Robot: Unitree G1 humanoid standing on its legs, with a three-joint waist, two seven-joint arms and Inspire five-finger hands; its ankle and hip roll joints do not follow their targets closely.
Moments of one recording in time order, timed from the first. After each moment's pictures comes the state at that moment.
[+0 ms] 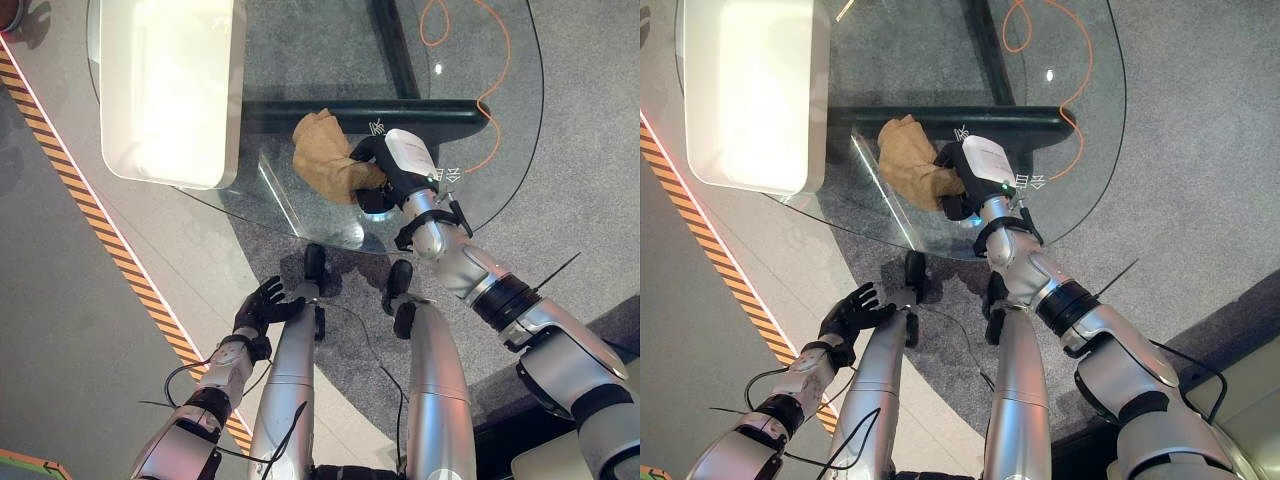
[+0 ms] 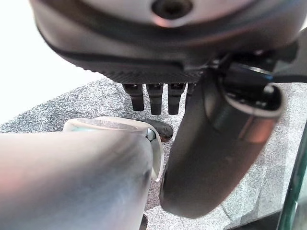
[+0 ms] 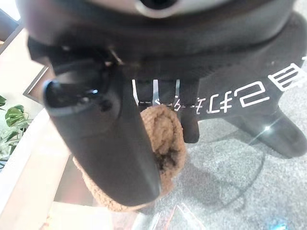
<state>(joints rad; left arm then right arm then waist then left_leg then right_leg) -0.43 0.28 -0.34 1.00 -0.69 -0.18 -0.01 -0.98 -0.49 0.77 0.48 -0.15 0.19 -0.31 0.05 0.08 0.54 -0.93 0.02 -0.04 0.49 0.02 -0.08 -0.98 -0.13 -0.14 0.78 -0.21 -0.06</state>
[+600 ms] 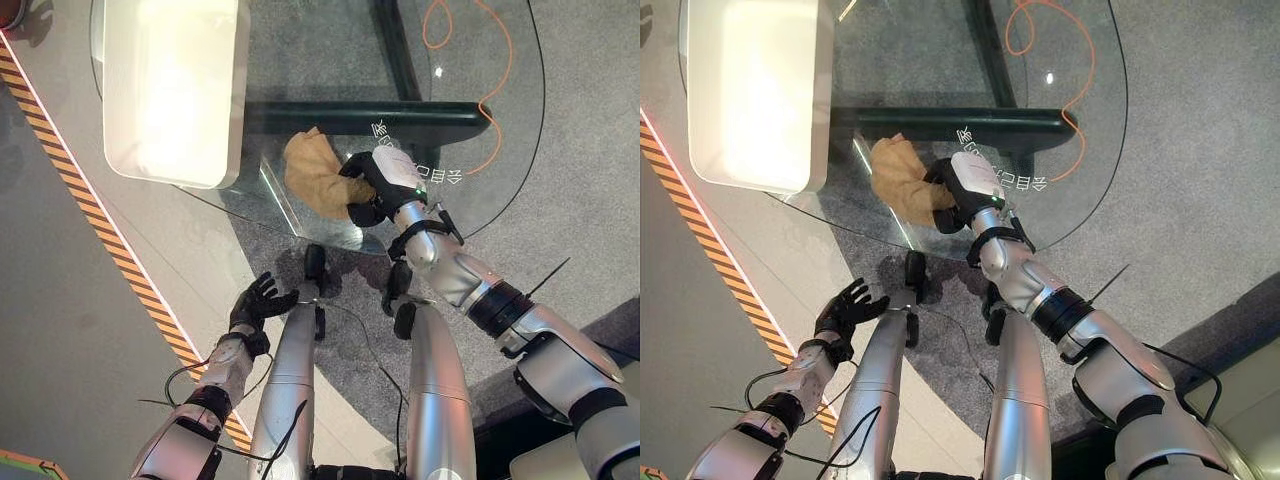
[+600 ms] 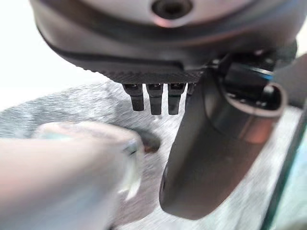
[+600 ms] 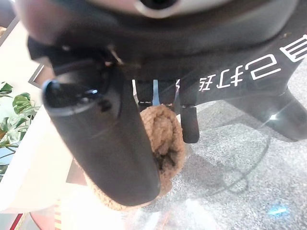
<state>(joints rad) -0.44 0.28 -0.29 0.98 -0.85 -0.26 0.10 -0.95 -0.47 0.79 0.47 -0.11 0.19 -0.31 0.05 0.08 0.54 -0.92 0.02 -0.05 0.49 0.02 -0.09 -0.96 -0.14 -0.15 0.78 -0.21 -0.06</state>
